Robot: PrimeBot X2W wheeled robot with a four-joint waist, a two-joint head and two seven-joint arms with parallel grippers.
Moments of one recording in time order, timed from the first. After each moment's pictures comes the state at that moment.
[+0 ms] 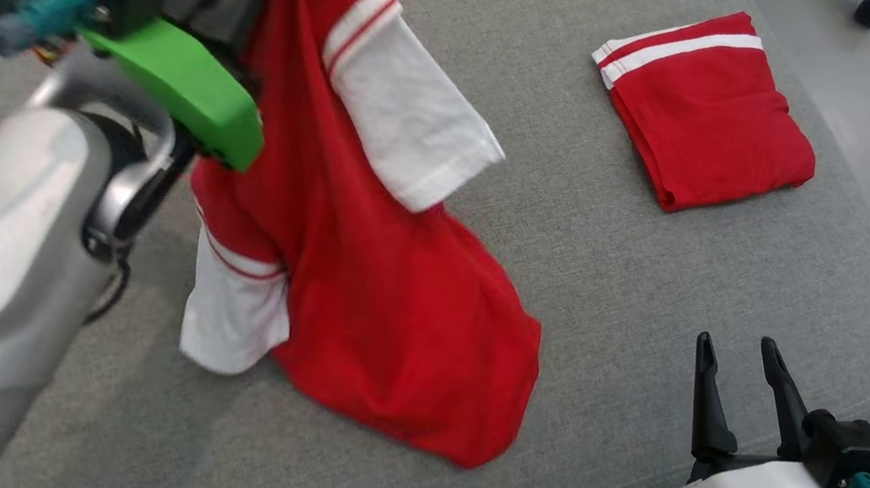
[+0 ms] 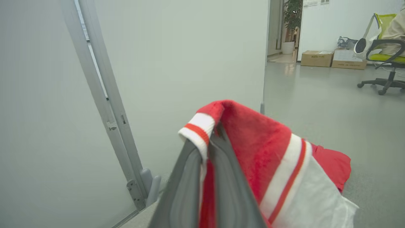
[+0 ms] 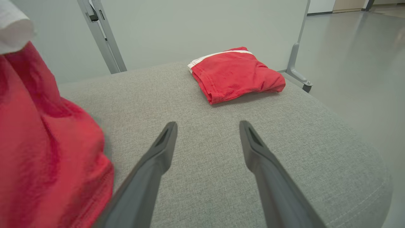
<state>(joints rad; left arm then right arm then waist) -0.80 0.34 -0.49 0.19 -0.51 -0.07 0.09 -0.07 -0.05 -0.01 0.21 0.17 0.13 -0.26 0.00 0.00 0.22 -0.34</state>
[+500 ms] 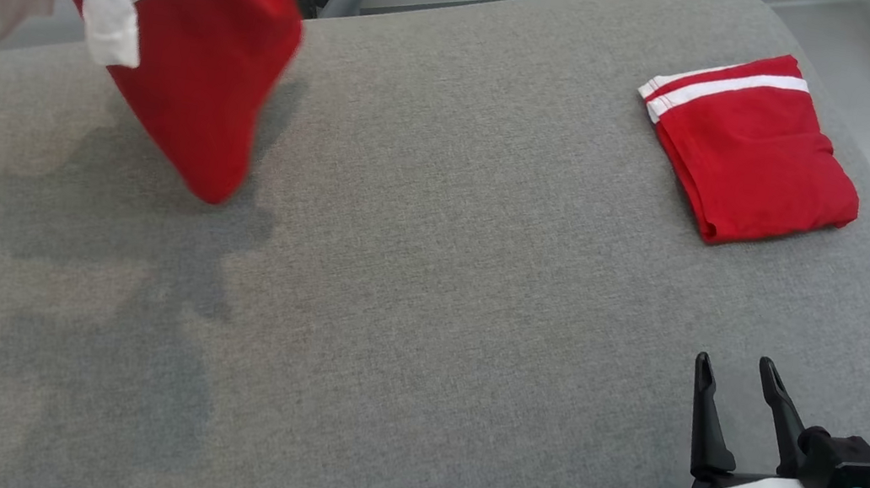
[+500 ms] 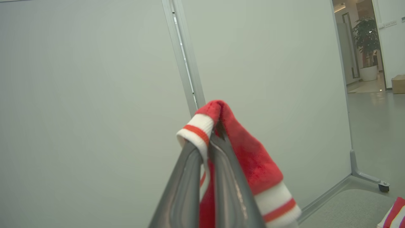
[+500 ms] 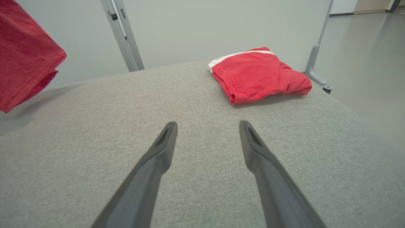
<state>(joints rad) -0.94 0.59 -0.28 -0.02 -0.52 -0.01 0.17 -0.04 -0.05 -0.02 0.22 0.15 0.13 -0.26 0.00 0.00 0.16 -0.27</state>
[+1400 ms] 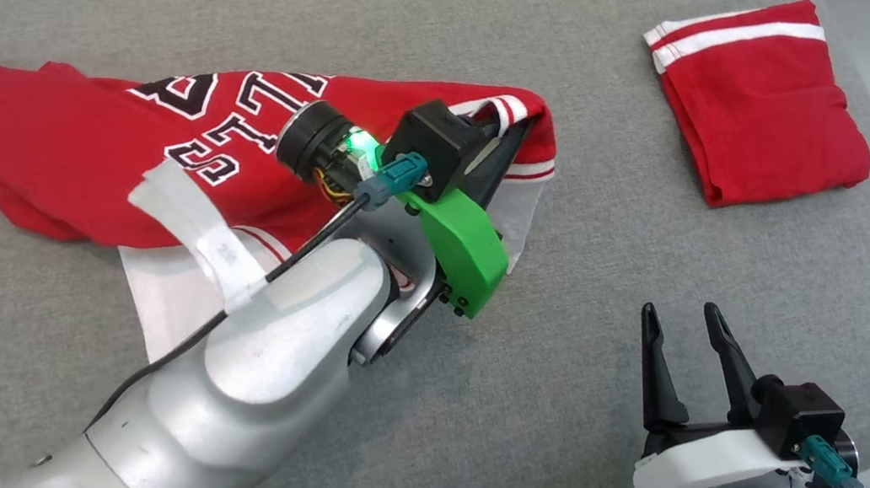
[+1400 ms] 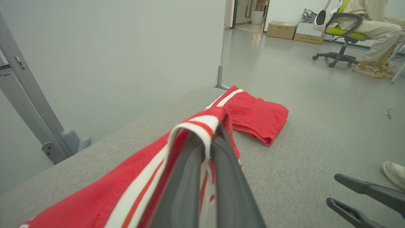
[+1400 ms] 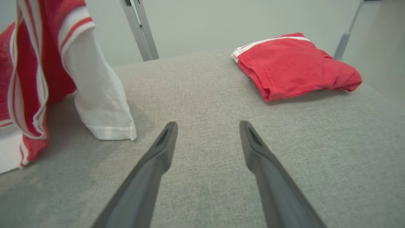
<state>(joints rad) -0.80 0.06 -0.78 0.39 -0.46 0.03 0.00 -0.15 -0.05 0.10 0.24 0.20 0.13 -0.26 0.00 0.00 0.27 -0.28</state>
